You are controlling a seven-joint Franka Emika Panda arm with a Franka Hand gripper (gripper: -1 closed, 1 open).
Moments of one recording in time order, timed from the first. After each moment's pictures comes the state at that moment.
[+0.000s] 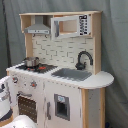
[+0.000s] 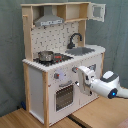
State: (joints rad) arm -0.58 -1.49 1.54 -2.45 -0.48 2.98 0.99
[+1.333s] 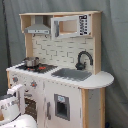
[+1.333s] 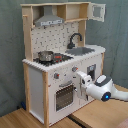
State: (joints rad) arm -0.73 -1.51 1.66 -2.45 -0.49 3.05 1.24
